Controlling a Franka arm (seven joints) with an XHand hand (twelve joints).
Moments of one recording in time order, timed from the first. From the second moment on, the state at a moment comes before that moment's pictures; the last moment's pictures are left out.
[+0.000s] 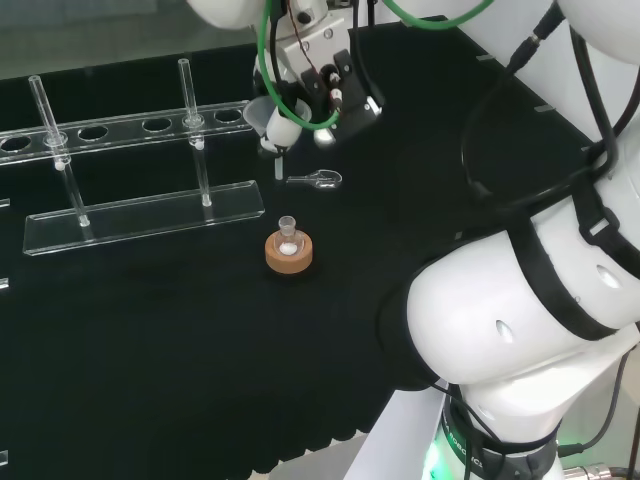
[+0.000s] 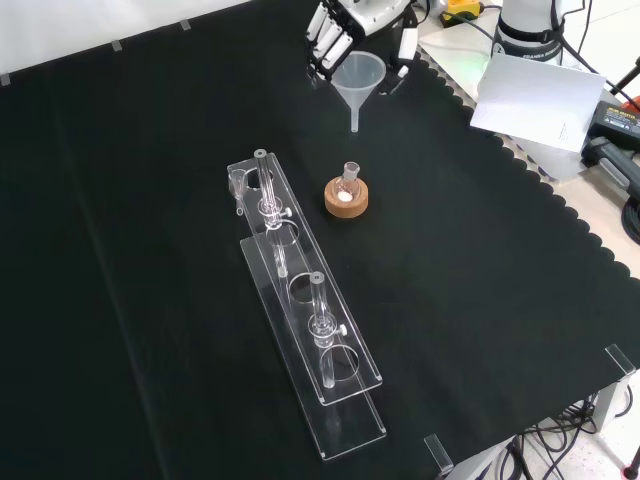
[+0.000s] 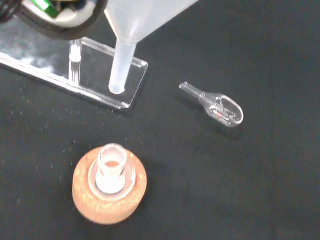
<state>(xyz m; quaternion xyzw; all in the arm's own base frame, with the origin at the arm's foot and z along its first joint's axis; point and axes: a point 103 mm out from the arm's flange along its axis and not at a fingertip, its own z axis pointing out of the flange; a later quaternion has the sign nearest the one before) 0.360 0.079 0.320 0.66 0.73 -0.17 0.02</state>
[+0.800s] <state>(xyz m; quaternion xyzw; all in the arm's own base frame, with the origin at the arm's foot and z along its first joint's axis) 0.424 0.073 0.362 0.66 0.74 -0.14 0.04</state>
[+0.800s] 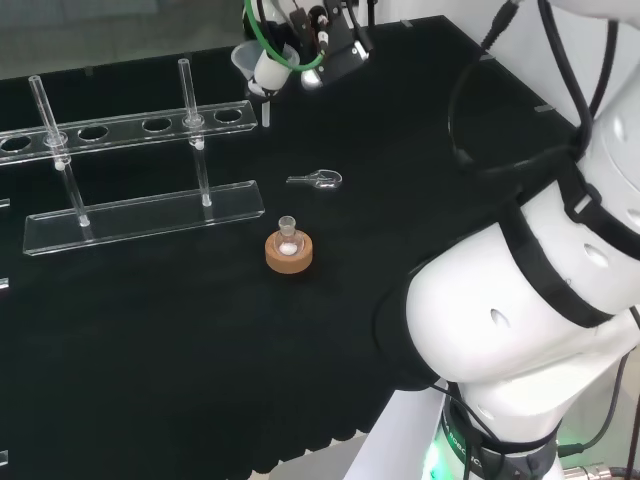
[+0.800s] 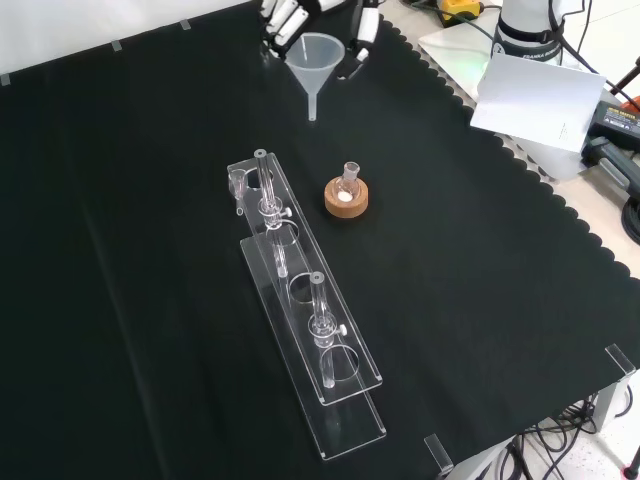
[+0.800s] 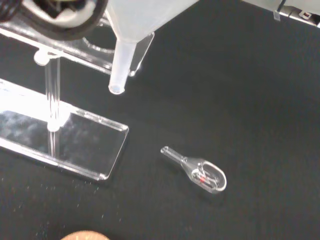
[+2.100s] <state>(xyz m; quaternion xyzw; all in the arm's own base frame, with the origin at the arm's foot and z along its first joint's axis) 0.511 0.076 0.355 0.64 0.76 -0.11 0.01</state>
